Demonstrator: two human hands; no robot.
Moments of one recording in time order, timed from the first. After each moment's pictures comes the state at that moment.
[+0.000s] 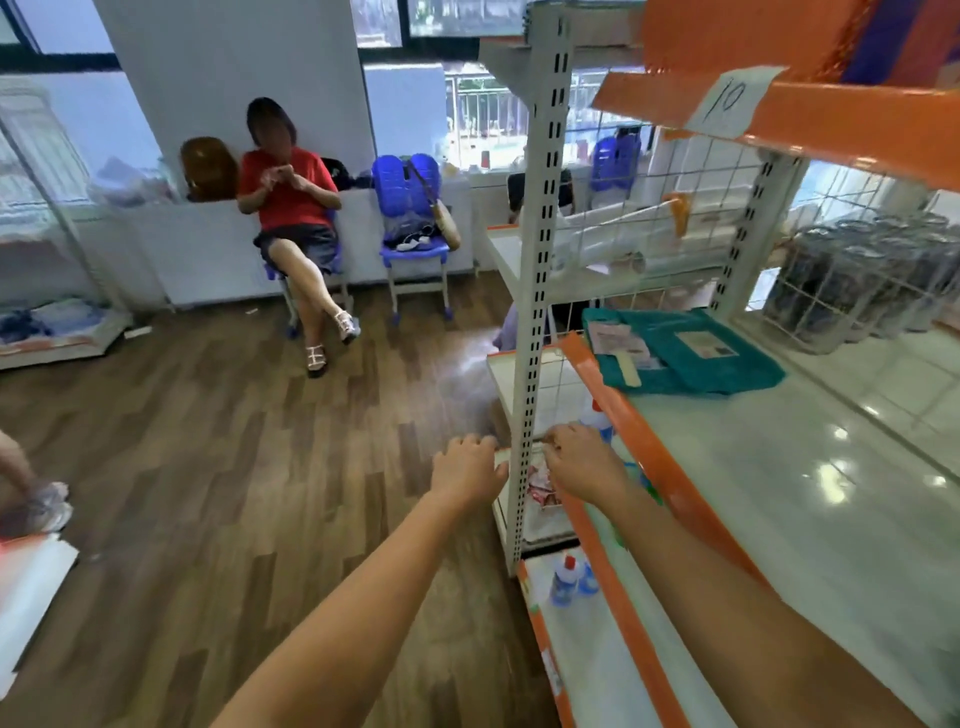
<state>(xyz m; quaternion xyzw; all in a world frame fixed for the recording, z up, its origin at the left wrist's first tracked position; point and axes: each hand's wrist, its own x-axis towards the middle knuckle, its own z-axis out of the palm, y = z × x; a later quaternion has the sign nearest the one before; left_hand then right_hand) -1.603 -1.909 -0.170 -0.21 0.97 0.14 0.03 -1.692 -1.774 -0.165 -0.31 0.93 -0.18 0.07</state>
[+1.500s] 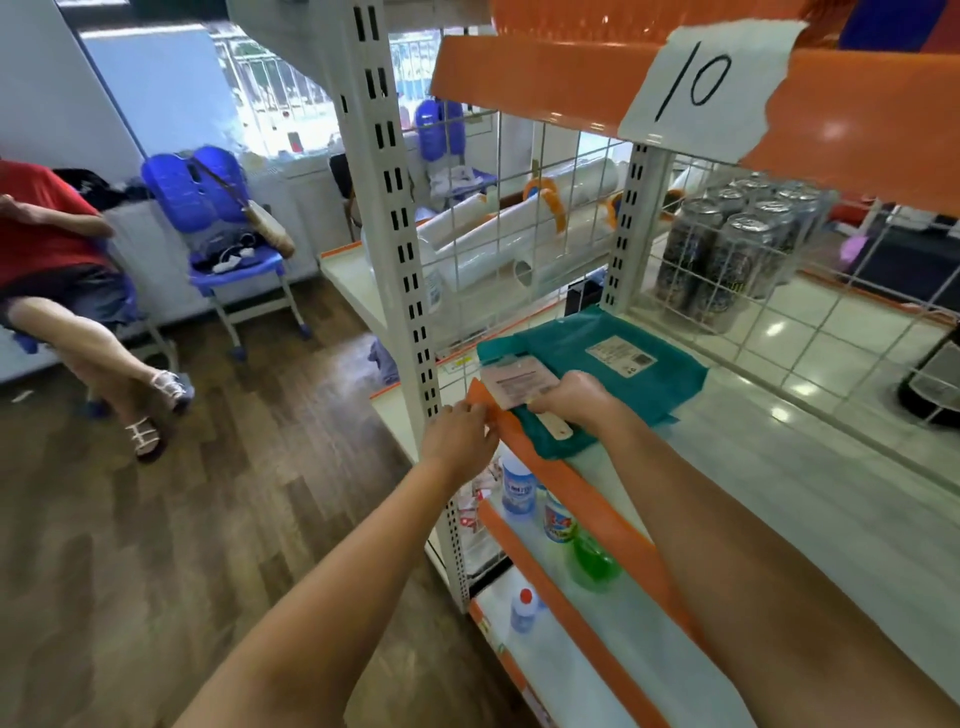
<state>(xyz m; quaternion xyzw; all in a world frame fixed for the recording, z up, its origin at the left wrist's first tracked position) -1.839 -1.936 -0.172 0.01 1.00 0.10 0.01 -1.880 -1.777 -0.119 0.02 0.92 -0.34 0.16</state>
